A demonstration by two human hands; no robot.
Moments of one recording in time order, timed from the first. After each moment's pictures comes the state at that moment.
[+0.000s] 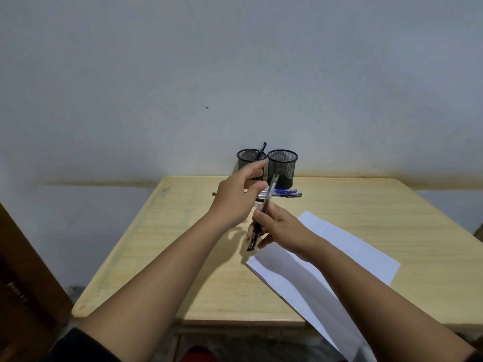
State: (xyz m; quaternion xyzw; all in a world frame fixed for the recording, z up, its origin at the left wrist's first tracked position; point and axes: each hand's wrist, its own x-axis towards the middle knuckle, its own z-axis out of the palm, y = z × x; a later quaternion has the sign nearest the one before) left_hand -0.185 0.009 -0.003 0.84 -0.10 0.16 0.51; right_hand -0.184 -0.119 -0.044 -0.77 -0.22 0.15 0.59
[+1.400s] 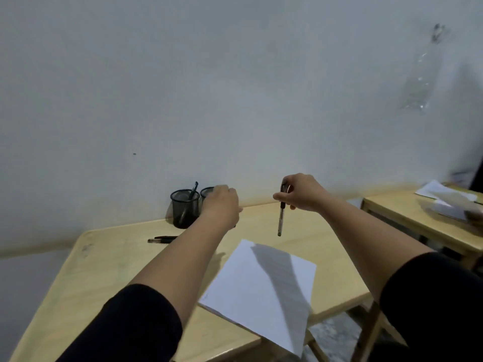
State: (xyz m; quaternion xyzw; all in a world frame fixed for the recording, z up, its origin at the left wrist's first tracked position) left_hand -0.141 -0.057 0.040 0.97 -0.18 0.15 0.08; right_hand -0.185 -0.239 0.078 -0.96 0.01 -0.14 0.24
